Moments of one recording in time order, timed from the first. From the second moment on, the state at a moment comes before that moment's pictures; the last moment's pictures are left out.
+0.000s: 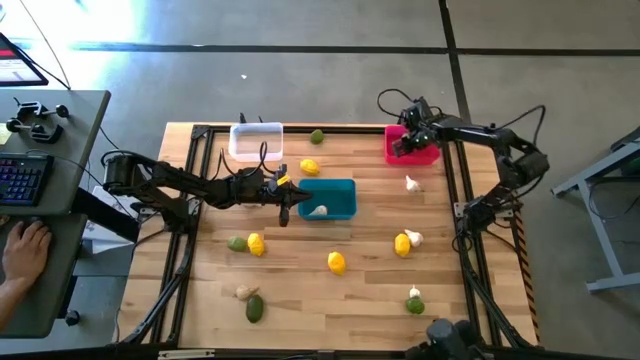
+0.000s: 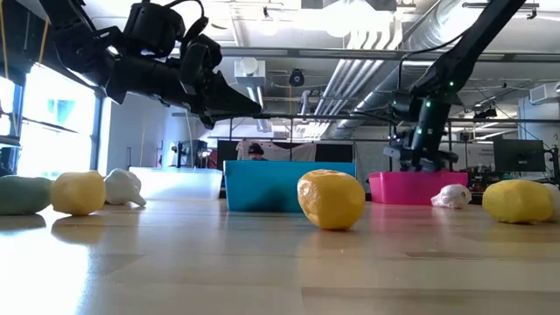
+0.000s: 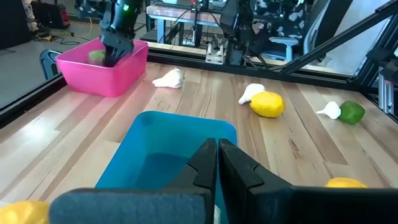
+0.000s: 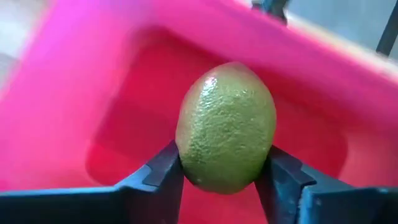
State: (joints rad) left arm 0.16 1.48 0.46 0.80 0.08 -0.08; right arm -1.00 1.59 0.87 -0.43 0.07 0.10
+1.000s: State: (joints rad) left arm 0.16 1.16 0.82 -0.42 0.13 0.03; right arm -0.59 0.93 0.50 -0.10 0.12 0.07
